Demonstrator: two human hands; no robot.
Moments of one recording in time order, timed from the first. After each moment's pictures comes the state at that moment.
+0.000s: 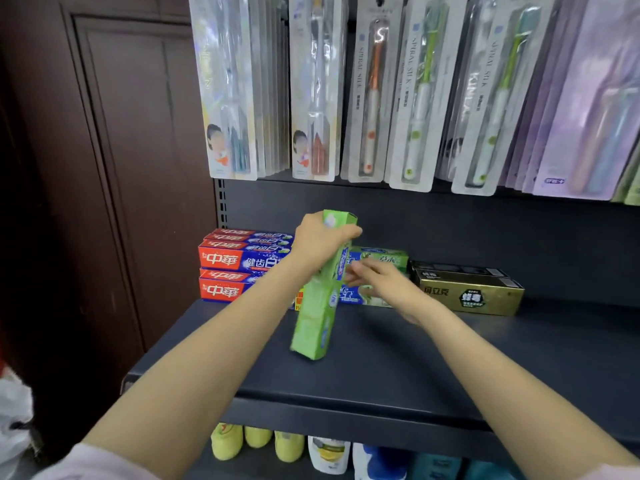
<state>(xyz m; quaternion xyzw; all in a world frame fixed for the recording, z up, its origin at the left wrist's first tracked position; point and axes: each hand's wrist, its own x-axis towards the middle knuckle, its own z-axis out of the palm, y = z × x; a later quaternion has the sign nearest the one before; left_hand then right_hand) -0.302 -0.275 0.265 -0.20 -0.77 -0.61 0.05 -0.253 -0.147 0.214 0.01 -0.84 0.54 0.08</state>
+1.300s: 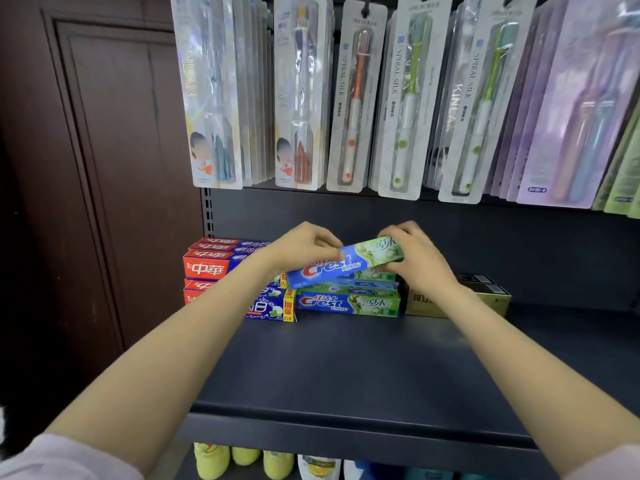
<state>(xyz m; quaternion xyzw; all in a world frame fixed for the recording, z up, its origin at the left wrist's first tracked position) -0.325 -0.295 0.279 -0.36 -0.85 -0.39 -0.06 -0.249 -0.090 0.250 -0.04 -0.94 0.16 0.29</state>
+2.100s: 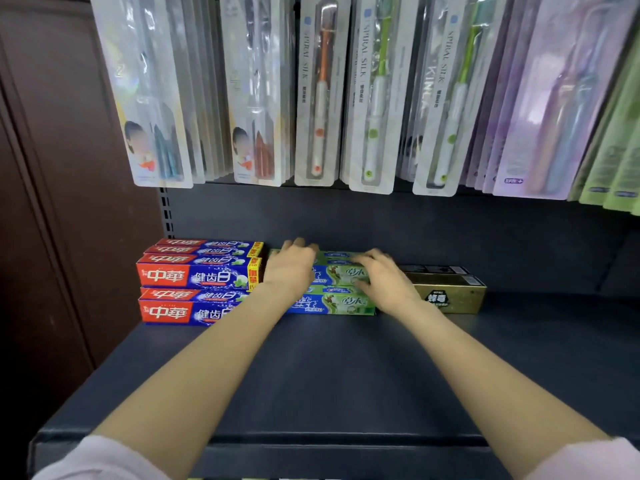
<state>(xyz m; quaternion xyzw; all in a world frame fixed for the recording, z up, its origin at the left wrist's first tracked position) -0.352 -0.235 0.225 -0.31 -0.93 -0.08 0.17 -0.273 -0.082 0.211 -0.08 -0.97 0.12 0.19</state>
